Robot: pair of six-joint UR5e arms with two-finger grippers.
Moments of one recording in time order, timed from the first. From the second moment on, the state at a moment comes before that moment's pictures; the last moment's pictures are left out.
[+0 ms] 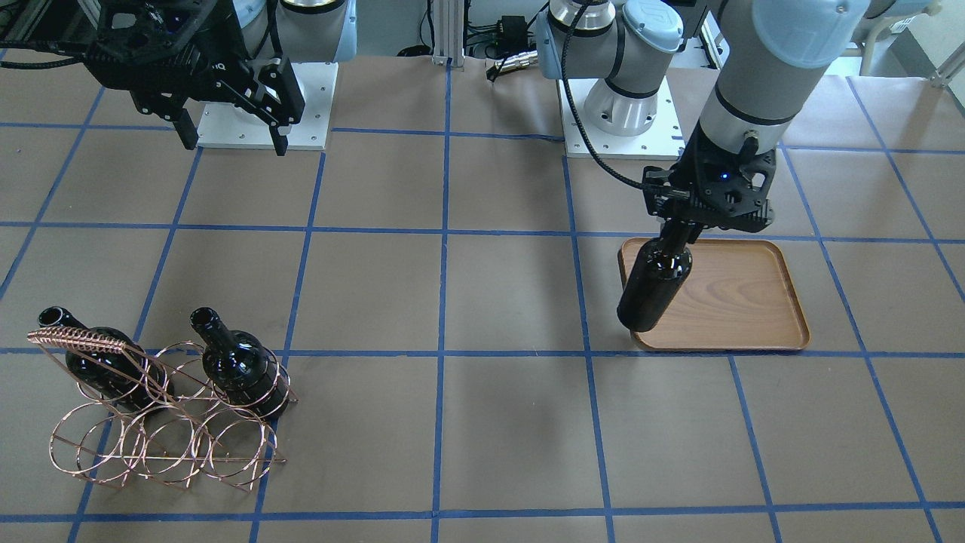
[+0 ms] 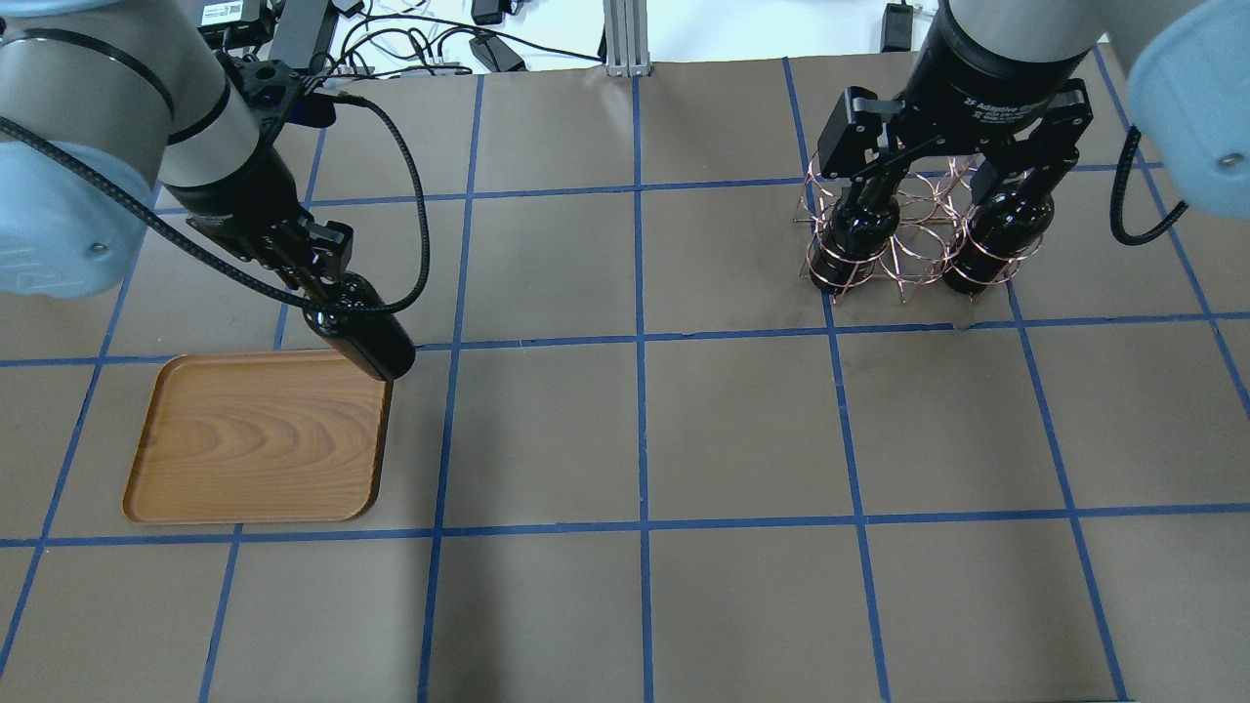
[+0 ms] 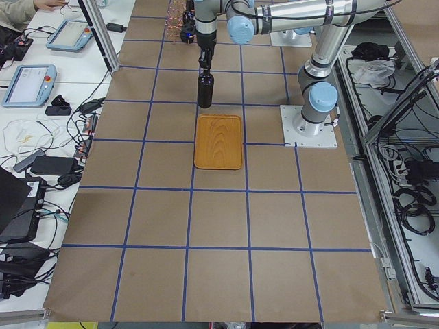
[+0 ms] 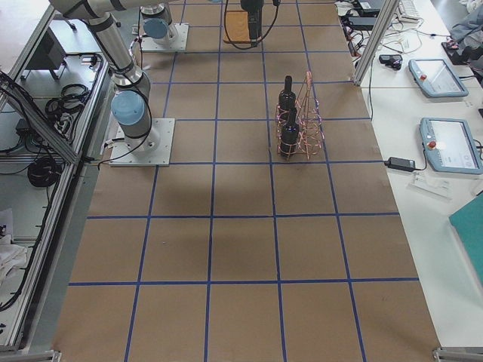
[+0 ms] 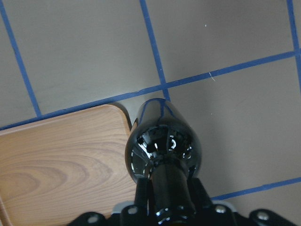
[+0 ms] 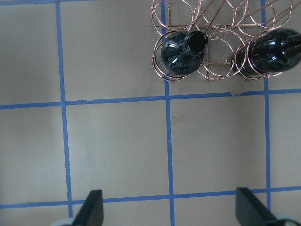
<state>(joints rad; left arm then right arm) -1.47 -1.57 -1.71 -1.44 1.64 0.38 1.65 -1.65 1.53 -1.56 -1.60 0.12</state>
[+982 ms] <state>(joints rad) -1.17 -1.55 -1.81 -1.44 1.67 0.72 1.65 -1.65 1.54 -1.56 -1.61 0.12</state>
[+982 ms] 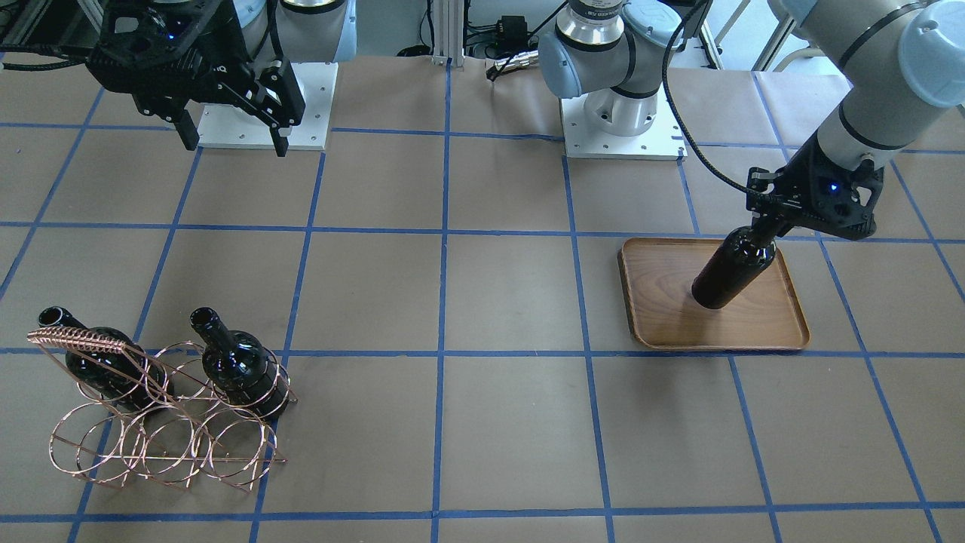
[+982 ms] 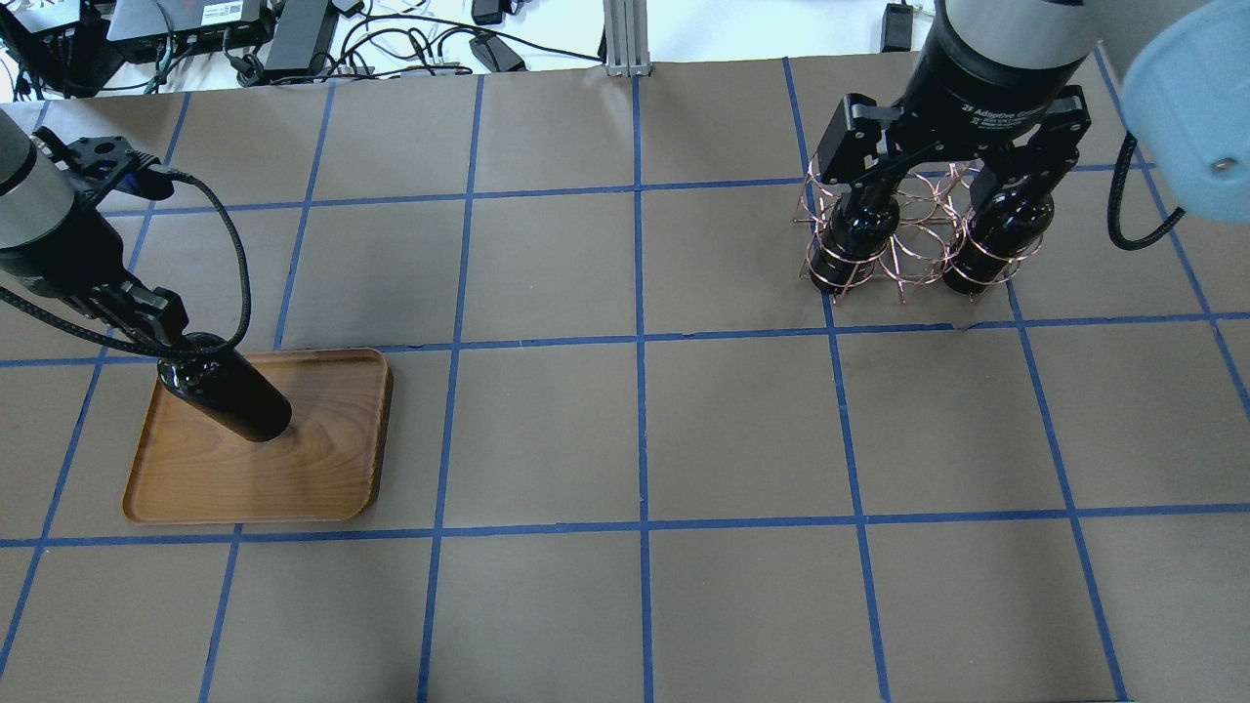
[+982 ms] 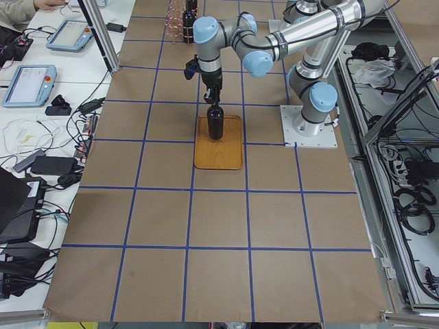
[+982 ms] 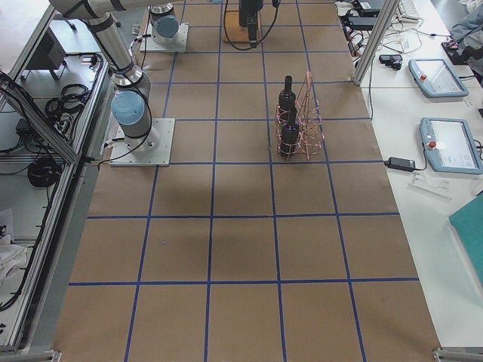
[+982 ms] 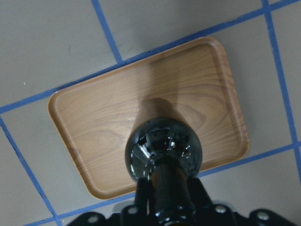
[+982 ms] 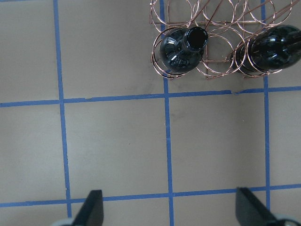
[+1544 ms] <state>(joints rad) -1.12 -1.56 -1.82 -1.44 1.66 0.73 1.65 -1.65 1.54 -1.56 -1.61 0.12</state>
